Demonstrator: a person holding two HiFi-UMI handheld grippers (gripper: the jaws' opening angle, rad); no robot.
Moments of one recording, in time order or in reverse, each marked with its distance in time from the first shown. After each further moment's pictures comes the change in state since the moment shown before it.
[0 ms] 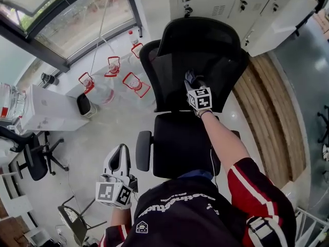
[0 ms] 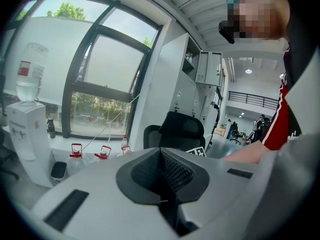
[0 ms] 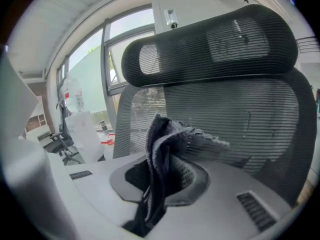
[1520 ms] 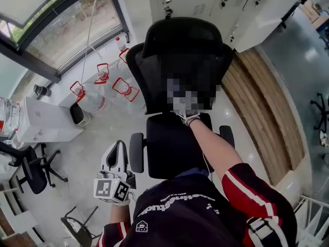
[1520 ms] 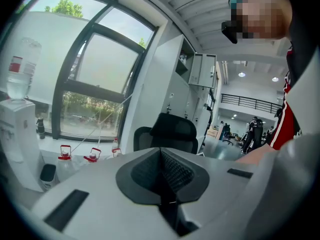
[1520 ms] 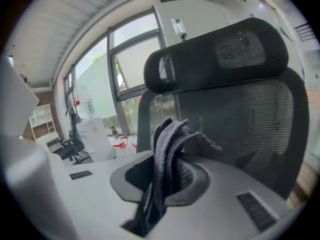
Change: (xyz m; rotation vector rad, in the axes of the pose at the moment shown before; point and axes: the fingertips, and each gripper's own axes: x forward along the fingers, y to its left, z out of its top) left arm 0.012 -0.015 0.005 0.010 -0.025 -0.090; right arm -0.039 0.057 -0.008 0.033 -0.025 0.088
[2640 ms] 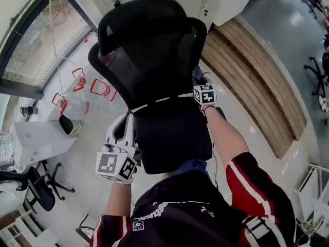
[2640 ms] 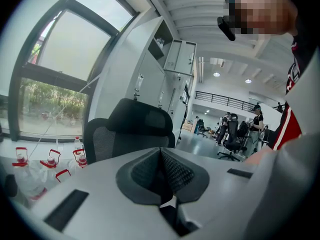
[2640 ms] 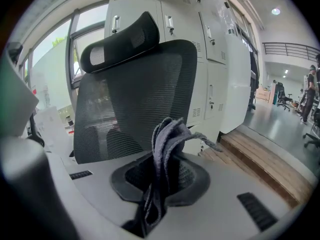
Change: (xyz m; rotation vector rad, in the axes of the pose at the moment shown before) left arm 0.142 -0.115 -0.033 0.095 0.063 -0.298; right arm -0.120 -0.232 -0.139 0.136 0.112 -0.442
